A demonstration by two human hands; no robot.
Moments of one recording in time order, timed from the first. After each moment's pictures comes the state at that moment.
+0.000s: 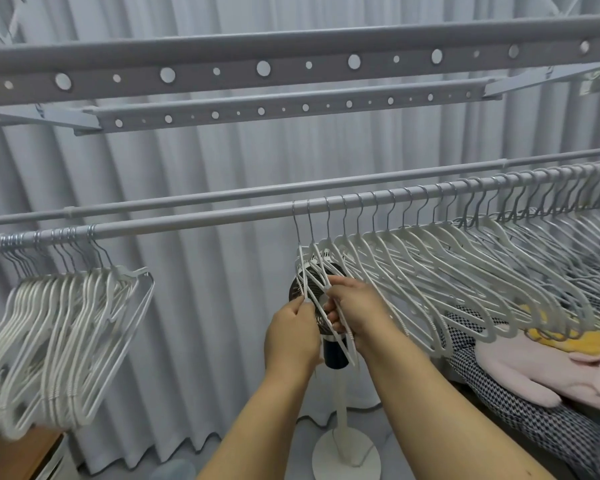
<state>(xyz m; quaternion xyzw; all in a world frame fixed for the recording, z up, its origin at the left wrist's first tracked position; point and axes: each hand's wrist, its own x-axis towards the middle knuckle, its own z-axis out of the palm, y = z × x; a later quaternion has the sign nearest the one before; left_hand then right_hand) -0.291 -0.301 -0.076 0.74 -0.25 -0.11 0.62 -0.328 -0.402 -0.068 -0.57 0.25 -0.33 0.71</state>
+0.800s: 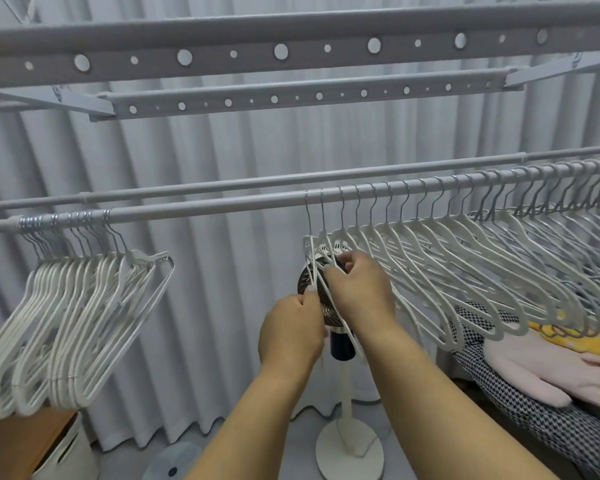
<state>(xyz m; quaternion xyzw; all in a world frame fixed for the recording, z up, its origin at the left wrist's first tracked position) -0.287 -0.280 -0.072 0.80 -0.29 -0.03 0.53 -0.334 -0.365 -0.044 -0.76 0.34 -0.41 0.37</state>
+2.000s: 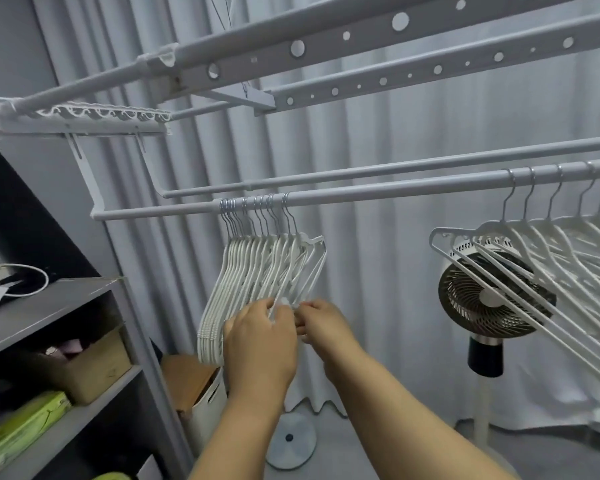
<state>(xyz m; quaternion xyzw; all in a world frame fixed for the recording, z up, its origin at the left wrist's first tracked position) -0.162 -0.071 -0.081 0.86 -0.11 0.19 0.47 -0.142 -0.170 -0.099 -0.71 0.16 -0.13 0.68</state>
